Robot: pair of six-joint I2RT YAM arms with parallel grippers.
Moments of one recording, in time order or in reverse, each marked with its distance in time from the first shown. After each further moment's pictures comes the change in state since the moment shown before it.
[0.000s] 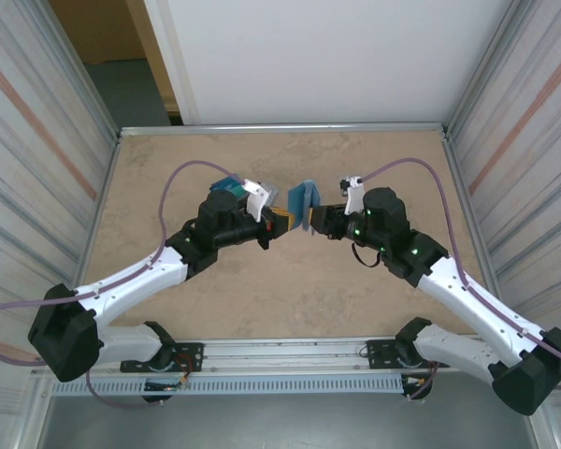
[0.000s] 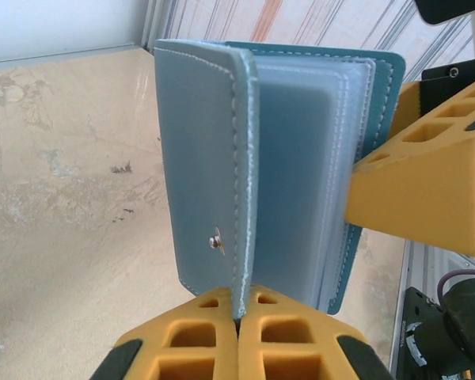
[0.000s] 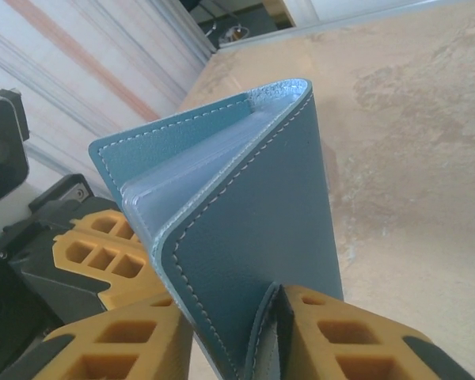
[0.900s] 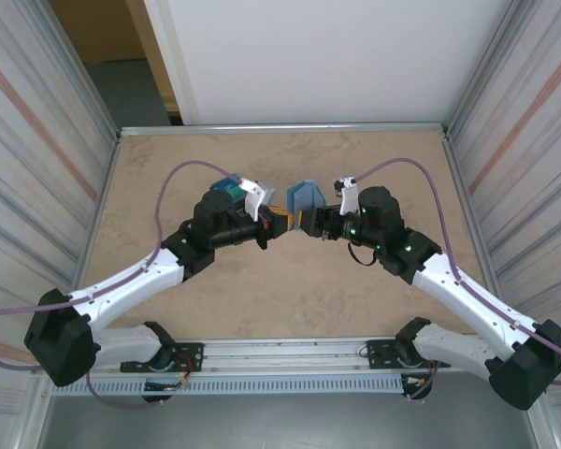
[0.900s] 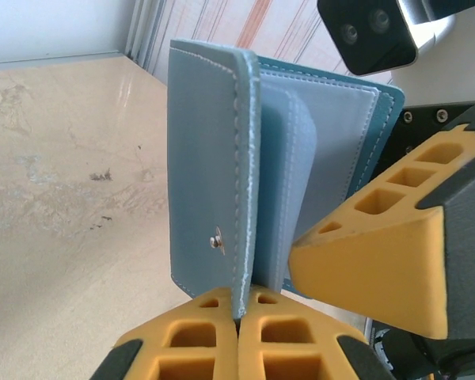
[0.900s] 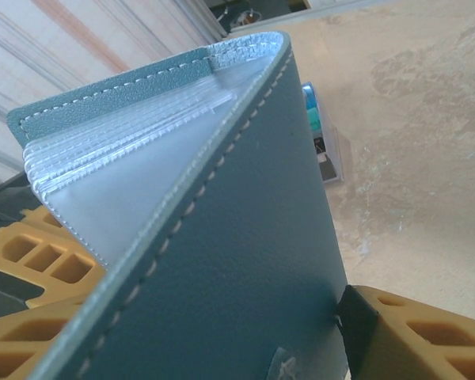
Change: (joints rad) left arm 0.005 -0.032 0.000 0.008 0.035 -0.058; right arm -0.005 0.037 -0.017 0.039 -0.040 -0.011
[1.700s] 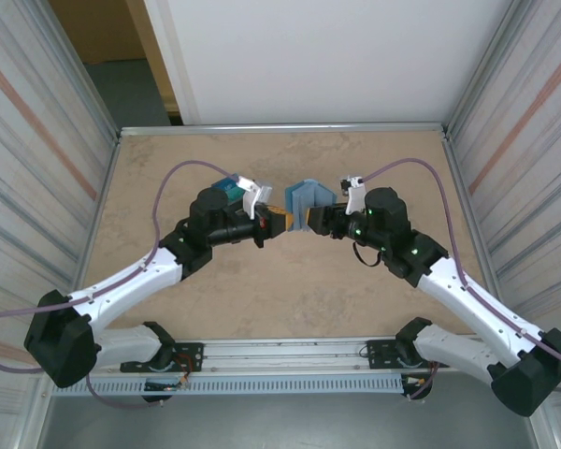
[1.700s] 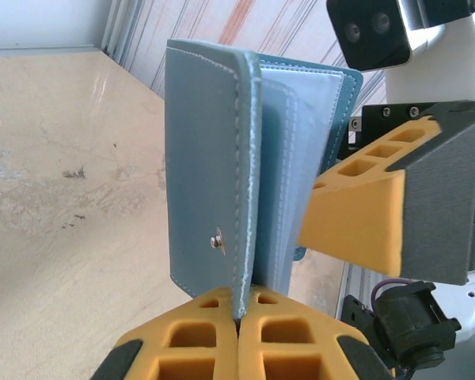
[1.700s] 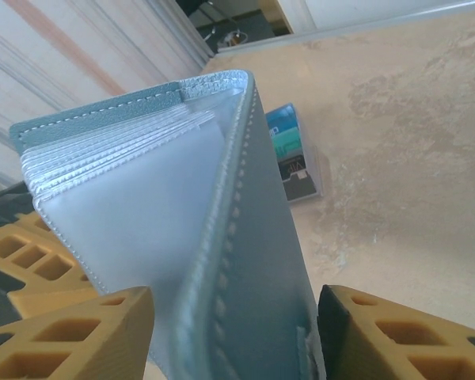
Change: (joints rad) left arm 0.039 -0.004 -0.013 0.039 0.096 -0.067; right arm -0.019 -0.047 0.000 -0.022 0.040 -0.024
